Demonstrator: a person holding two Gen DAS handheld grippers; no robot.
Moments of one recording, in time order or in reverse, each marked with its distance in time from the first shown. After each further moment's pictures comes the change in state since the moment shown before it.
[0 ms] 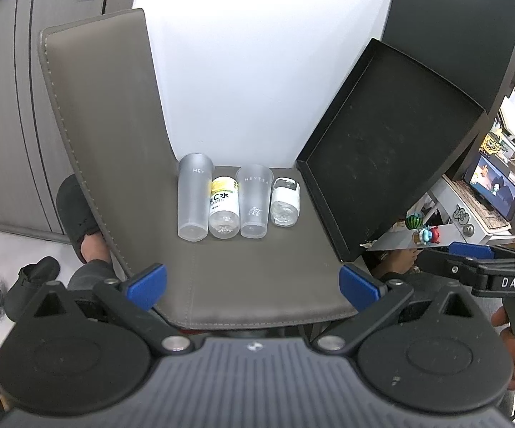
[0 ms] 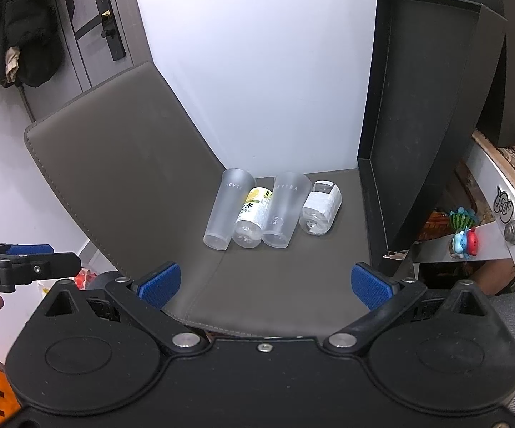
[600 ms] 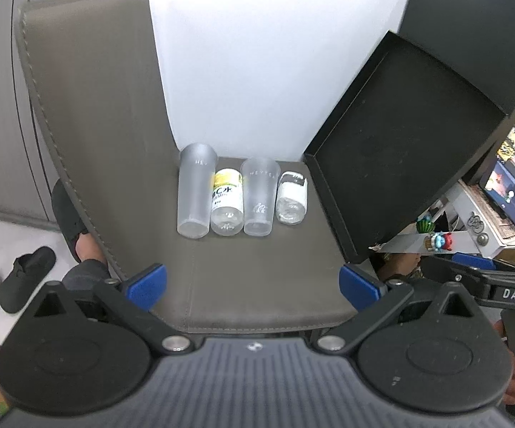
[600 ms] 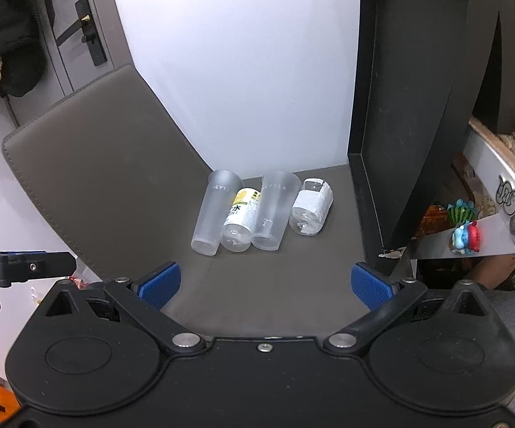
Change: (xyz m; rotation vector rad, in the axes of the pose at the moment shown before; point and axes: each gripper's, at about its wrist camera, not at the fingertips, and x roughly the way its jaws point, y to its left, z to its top) left arm 0.035 0.009 0.013 -0.038 0.052 0.005; right arm 0.026 -0.013 -0.002 0.055 -0.001 -0.016
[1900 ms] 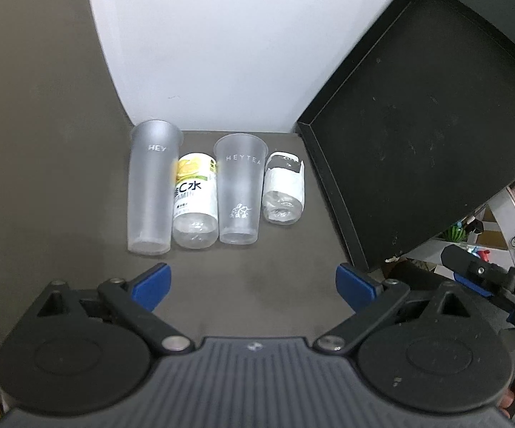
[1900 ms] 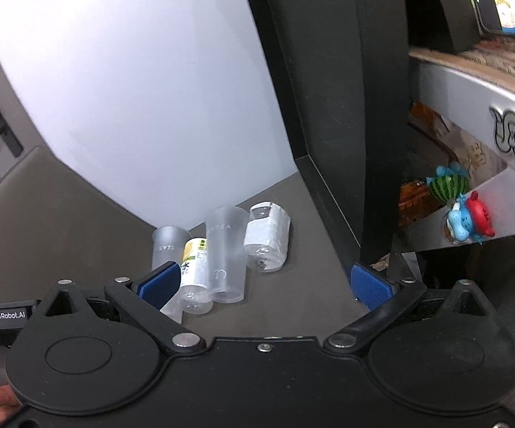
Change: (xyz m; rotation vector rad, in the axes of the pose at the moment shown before) left arm 0.147 -0.012 0.061 0.028 0.167 -0.057; right arm 0.081 -0.079 0.001 0.345 -0.114 -0.060
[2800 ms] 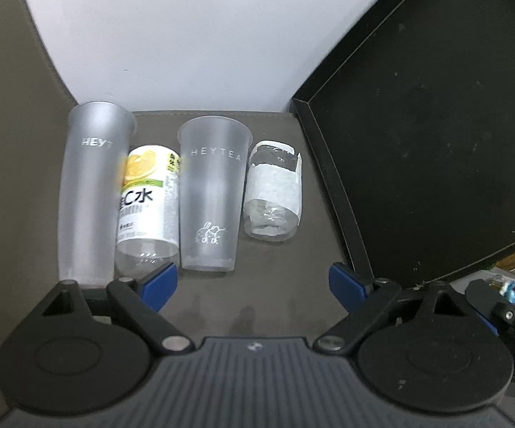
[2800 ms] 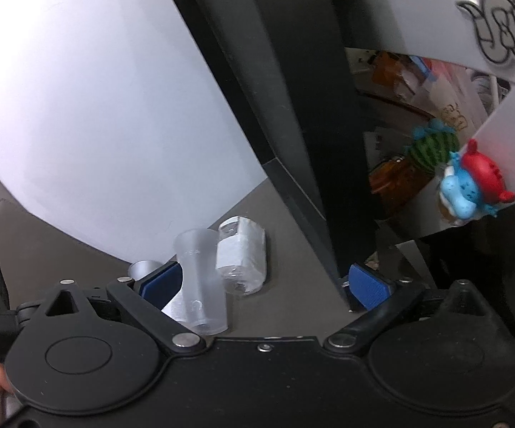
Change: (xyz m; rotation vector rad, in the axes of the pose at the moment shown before) left arm 0.115 -0.013 0.043 -0.010 0.094 -0.036; right arm 0.039 -0.045 -0.011 0.183 -0.056 -0.017
